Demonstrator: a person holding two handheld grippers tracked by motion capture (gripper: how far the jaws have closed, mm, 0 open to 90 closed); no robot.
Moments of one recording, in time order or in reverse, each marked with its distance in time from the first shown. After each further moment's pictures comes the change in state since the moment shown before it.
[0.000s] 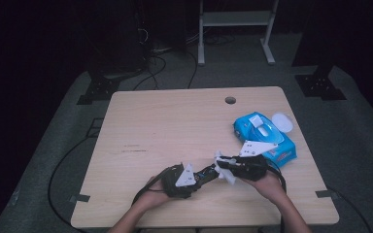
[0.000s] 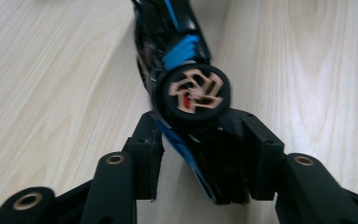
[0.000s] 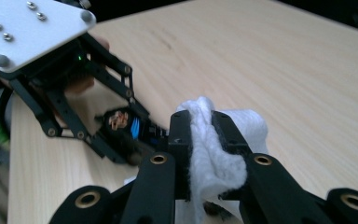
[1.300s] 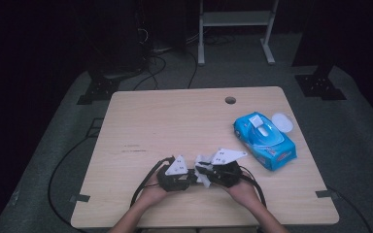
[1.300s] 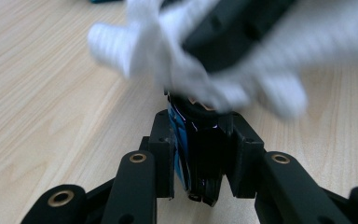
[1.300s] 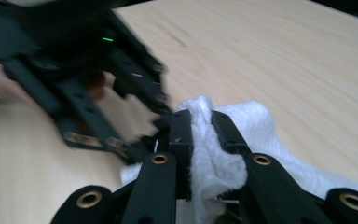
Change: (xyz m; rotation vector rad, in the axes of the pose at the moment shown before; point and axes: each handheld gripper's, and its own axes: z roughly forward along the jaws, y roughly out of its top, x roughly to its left) left arm 0.016 -0.010 -0.003 -0.129 -0.024 -0.178; right arm 0.039 0.006 0.058 0.031 -0.043 -0.021
